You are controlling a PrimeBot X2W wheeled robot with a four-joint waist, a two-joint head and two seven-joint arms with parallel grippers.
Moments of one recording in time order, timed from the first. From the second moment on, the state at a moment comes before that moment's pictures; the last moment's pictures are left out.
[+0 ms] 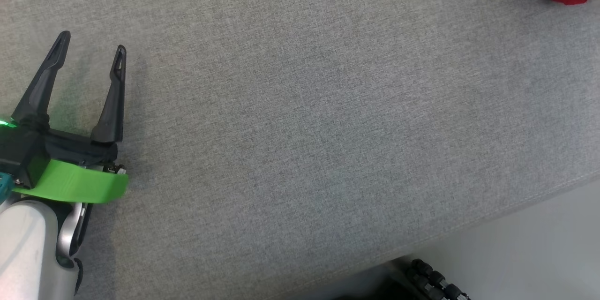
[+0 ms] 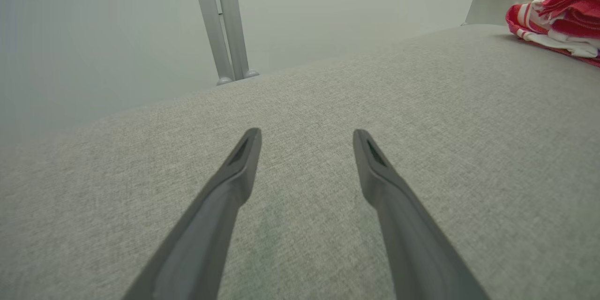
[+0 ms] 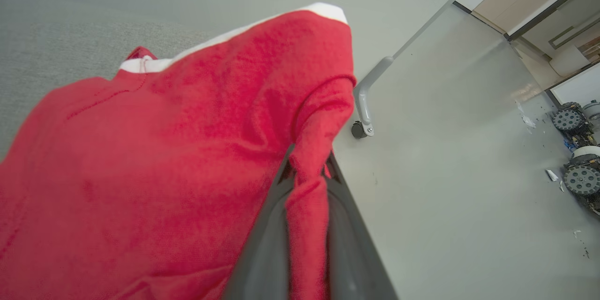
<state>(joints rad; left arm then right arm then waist) -0.34 0.39 -0.12 -0.10 -0.25 -0.13 -0.15 -1.13 -0.74 0.43 0.74 0.50 0.13 0.04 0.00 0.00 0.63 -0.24</state>
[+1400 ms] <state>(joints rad) -0.18 0.29 -0.13 0.11 -0.31 -0.06 -0.25 -0.85 -0.39 0.32 0.61 0.30 0.13 -0.26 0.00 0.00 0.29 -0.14</state>
